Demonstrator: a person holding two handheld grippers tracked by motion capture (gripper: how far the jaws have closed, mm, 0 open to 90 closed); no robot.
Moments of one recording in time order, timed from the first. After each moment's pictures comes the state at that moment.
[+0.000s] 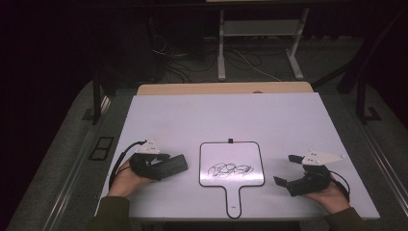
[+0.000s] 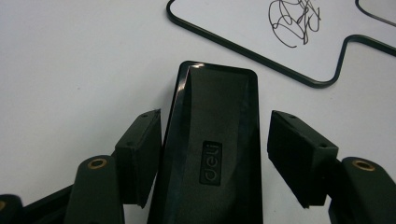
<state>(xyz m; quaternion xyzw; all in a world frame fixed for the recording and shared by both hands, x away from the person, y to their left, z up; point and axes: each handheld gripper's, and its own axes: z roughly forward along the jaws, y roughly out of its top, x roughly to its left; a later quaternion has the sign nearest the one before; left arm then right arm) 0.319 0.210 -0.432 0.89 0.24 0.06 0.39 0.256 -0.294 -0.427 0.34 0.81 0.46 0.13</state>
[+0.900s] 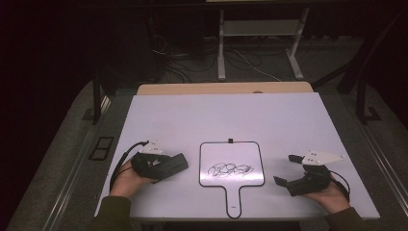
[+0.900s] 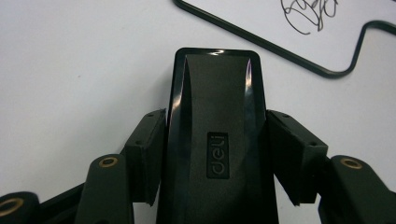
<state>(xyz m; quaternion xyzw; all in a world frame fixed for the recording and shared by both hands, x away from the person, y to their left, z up) 0.320 0.205 -0.434 0.90 0.25 0.06 0.36 0.256 -0.294 -0.426 0.34 0.81 0.46 0.13</state>
